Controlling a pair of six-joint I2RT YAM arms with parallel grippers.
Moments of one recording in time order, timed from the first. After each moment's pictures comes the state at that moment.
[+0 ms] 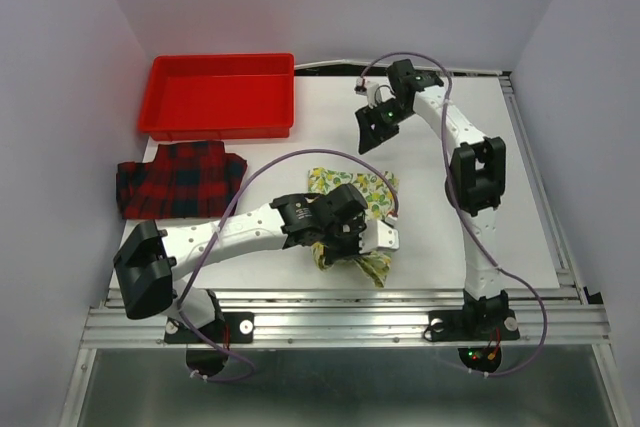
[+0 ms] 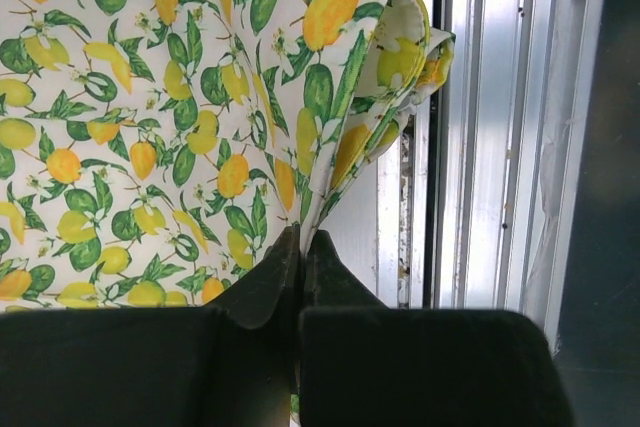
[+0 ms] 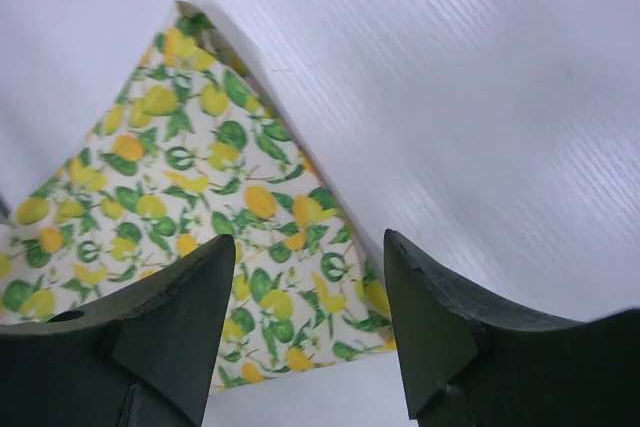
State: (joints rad) left arm -1.13 1.45 1.14 -0.67 0.27 0.40; right arm 0.29 2.28 2.19 -1.10 -0.63 -0.32
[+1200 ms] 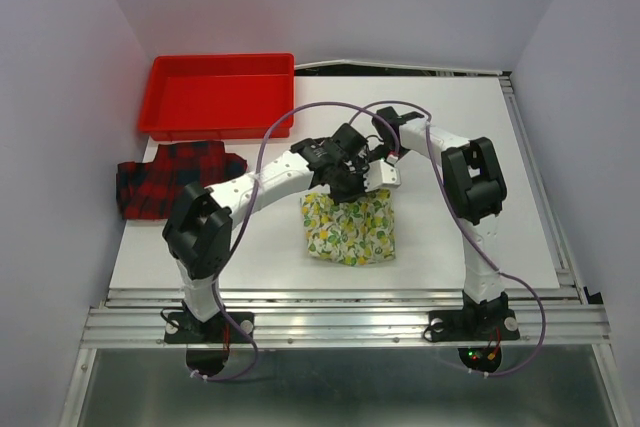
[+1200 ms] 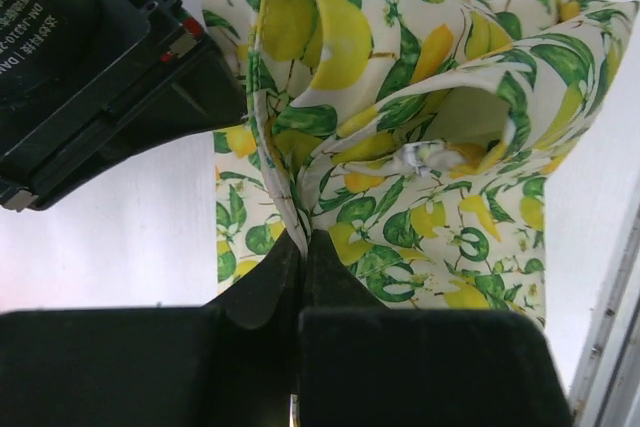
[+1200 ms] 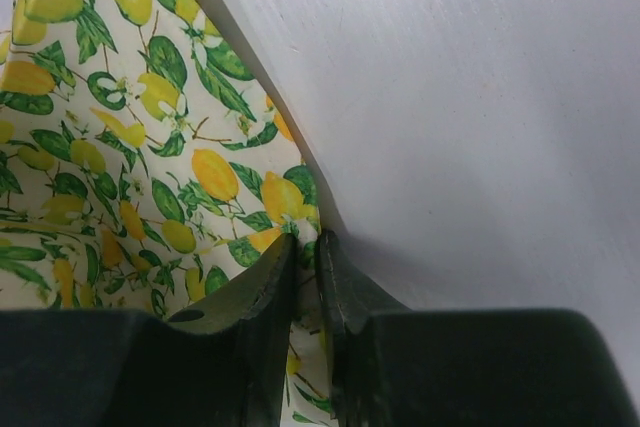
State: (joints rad) left arm -0.85 1.78 1.49 -0.73 0.30 0.62; right arm 0.38 2.22 1.69 -0.96 -0.67 -0.48
